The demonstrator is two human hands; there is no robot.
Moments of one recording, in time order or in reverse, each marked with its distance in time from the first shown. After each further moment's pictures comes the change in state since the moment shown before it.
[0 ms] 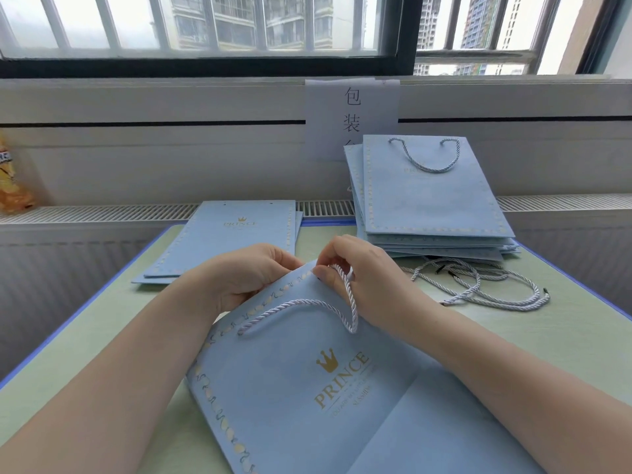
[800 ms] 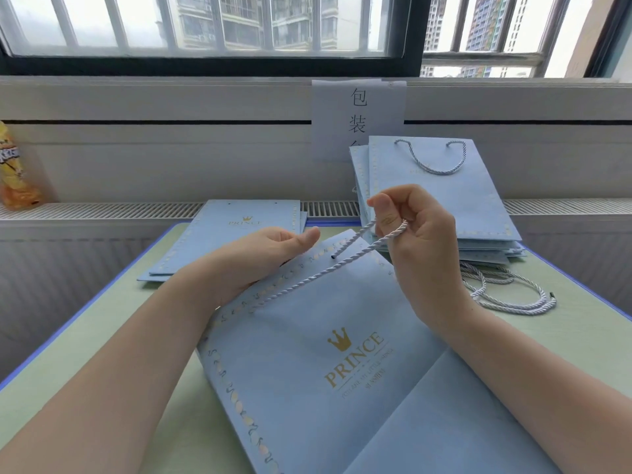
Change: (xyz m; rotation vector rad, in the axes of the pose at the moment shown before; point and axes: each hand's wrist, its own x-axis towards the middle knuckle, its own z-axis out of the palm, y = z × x) left_hand -0.014 0.014 0.004 0.224 0.208 0.104; right_hand 0.006 -0.013 -0.025 0.459 0.563 -0.009
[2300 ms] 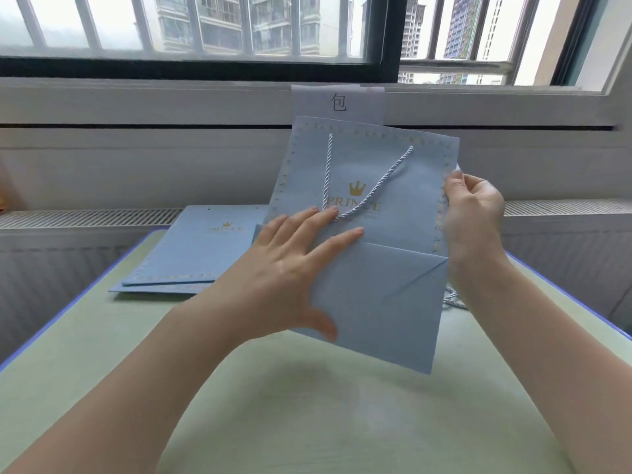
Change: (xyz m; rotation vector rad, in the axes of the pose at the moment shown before) left_hand 0.009 -0.009 0.036 1.057 0.411 0.868; right_hand 0.048 0.022 -0.054 0.051 0.453 0.478
